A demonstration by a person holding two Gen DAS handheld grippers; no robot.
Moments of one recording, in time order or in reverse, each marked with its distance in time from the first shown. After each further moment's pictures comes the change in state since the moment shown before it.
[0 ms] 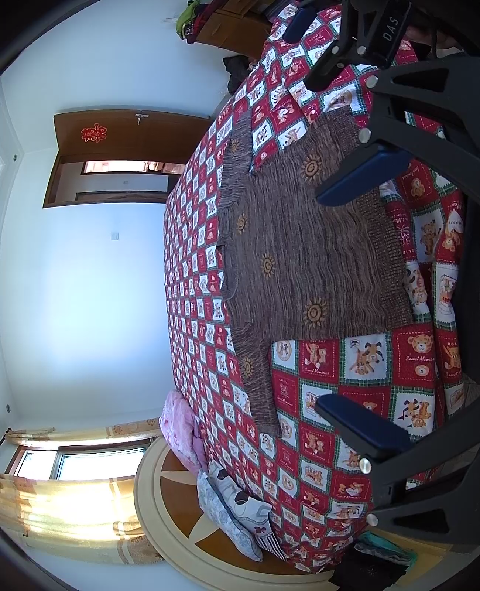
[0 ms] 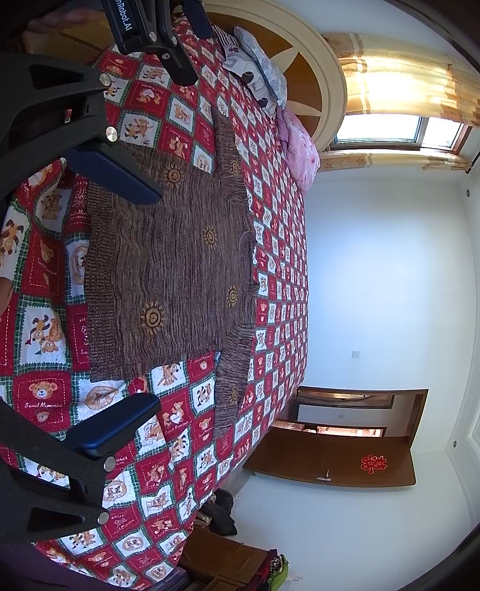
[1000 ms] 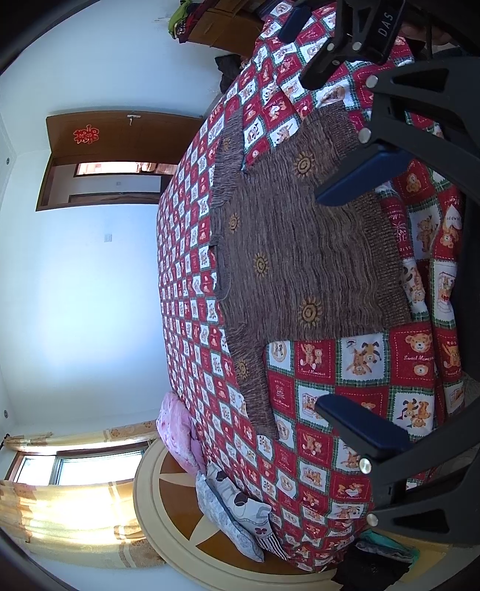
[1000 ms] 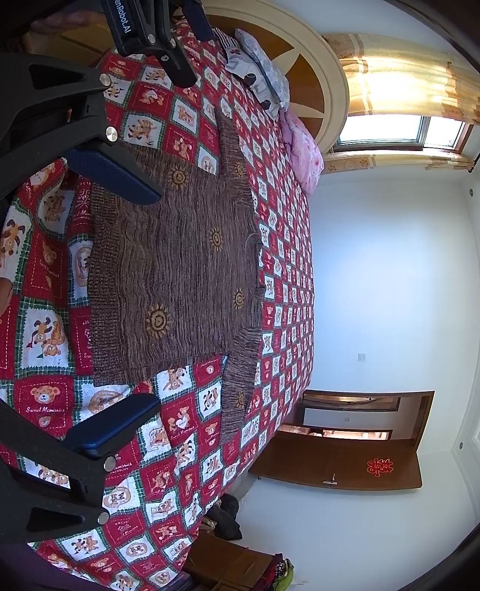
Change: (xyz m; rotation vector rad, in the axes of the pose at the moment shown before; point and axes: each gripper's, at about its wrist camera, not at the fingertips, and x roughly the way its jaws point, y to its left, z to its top) left arm 0.009 -0.001 -0.003 0.025 0.028 0.000; right arm 0.011 -0.003 -0.002 0.004 0.023 0.019
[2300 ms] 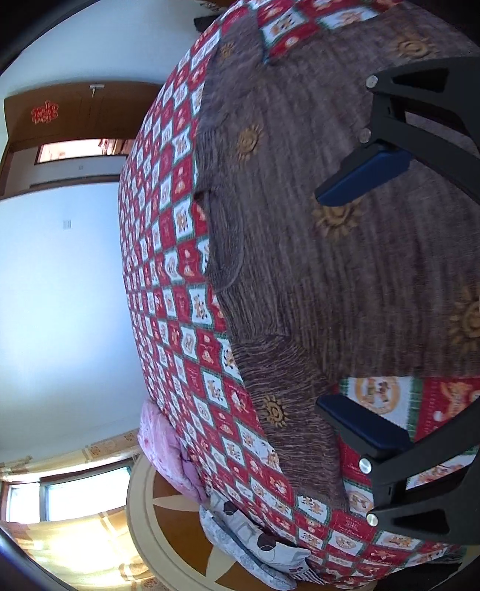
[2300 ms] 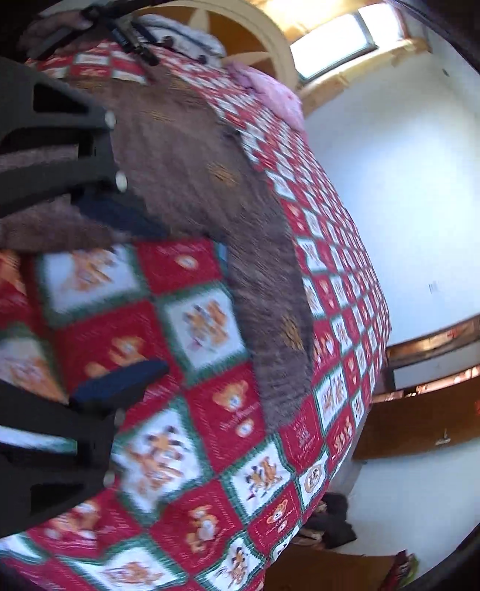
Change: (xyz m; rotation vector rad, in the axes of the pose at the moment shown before) left arm 0.277 -0.010 0.084 0.048 0.144 0.106; right arm 0.256 -0.242 0.053 0.415 0.249 0.051
